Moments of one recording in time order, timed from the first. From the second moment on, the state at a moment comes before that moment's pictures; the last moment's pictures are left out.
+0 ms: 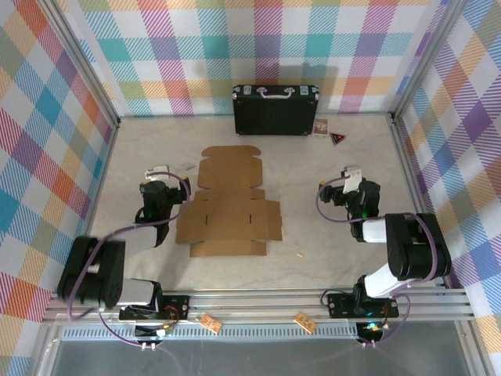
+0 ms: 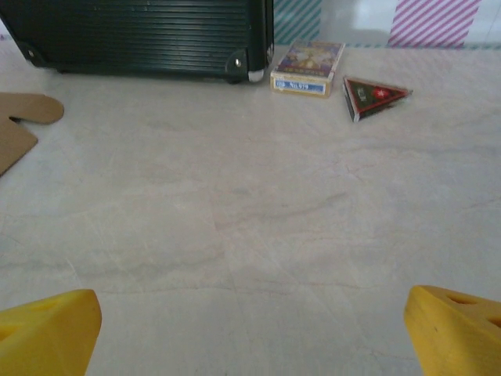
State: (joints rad) left arm -0.14 1.30 0.41 0.56 -0.25 -0.11; right arm 0.02 1.51 0.37 0.78 -0.23 -0.03
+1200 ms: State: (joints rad) left arm -0.37 1.41 0.73 -0.52 0.02 -0.66; right arm 1.07 1.22 0.78 -0.40 -0.15 0.03
